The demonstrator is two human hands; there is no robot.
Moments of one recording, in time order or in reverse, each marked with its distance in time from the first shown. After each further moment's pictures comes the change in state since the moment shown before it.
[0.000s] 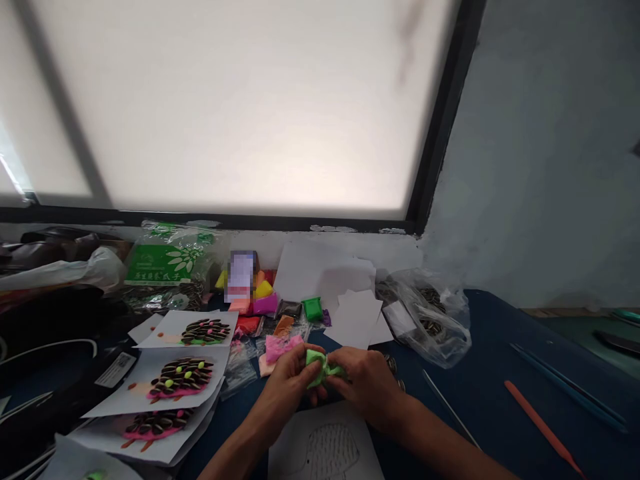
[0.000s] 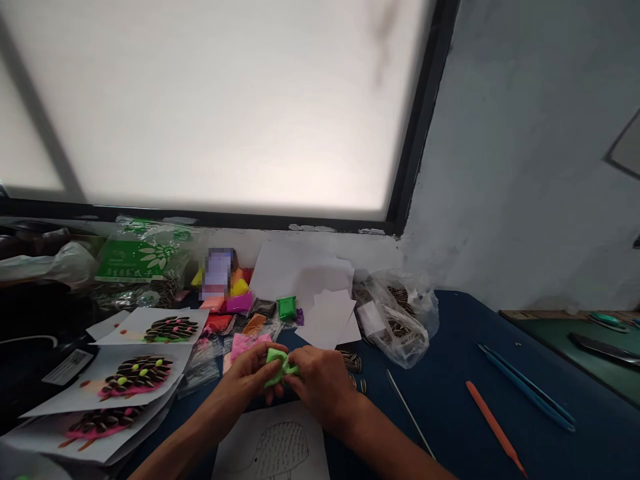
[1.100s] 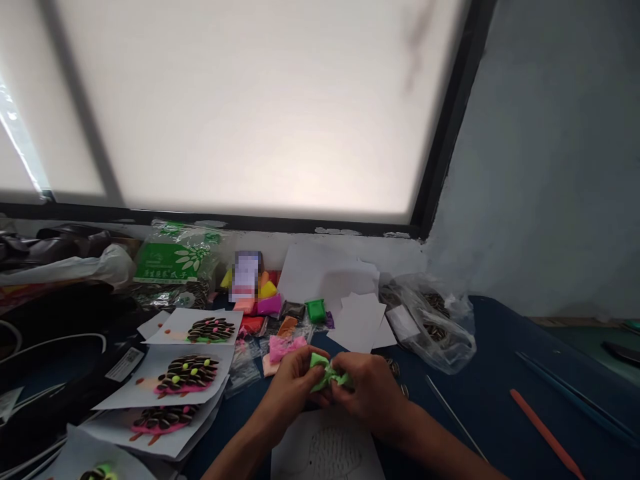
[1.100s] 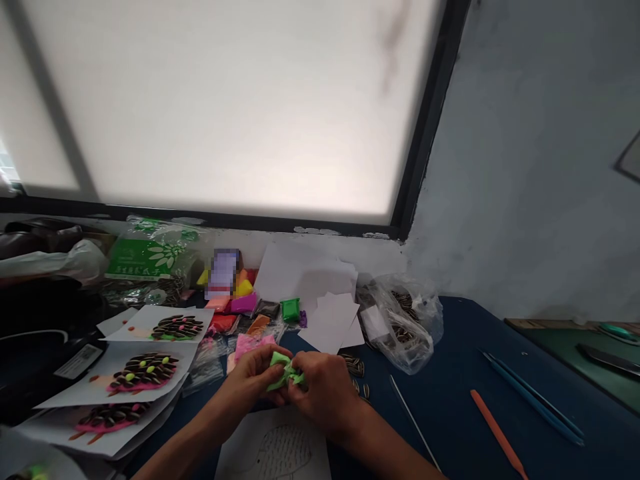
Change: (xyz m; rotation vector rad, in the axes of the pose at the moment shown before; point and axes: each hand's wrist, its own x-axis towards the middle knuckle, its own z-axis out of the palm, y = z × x) left_hand 0.003 -0.005 0.000 -0.058 0.021 -0.039; right_hand -0.003 -0.004 0.002 -0.023 0.054 0.006
